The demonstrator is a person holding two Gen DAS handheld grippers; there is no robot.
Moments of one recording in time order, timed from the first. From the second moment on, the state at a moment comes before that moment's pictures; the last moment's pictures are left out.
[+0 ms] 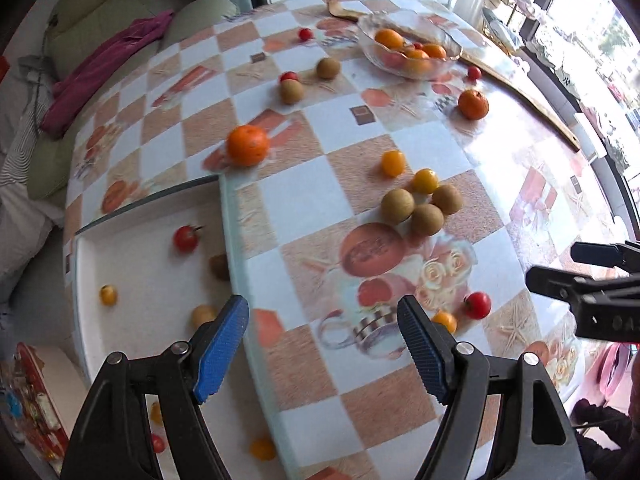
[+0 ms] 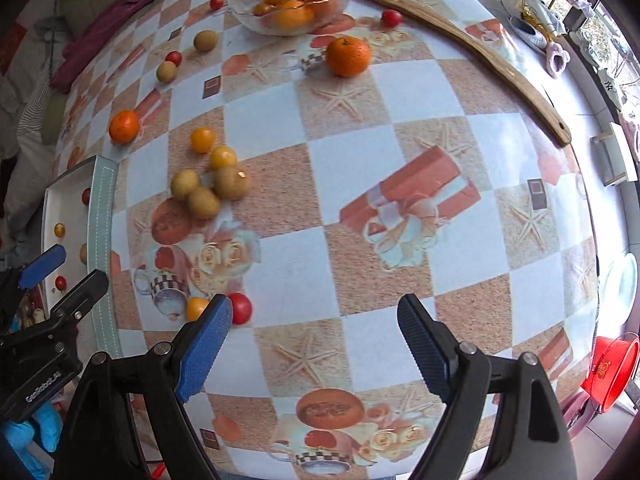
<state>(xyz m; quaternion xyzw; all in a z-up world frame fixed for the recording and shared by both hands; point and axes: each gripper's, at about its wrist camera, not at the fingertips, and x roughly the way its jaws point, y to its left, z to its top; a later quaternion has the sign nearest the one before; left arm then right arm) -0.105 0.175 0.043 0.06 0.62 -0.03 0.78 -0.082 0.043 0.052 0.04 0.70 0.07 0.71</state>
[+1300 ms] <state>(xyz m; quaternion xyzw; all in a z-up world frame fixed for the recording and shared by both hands) -0.030 0.138 -0.017 0.03 0.62 0.00 0.78 0.068 0.035 0.010 0.03 0.66 0.08 0.74</state>
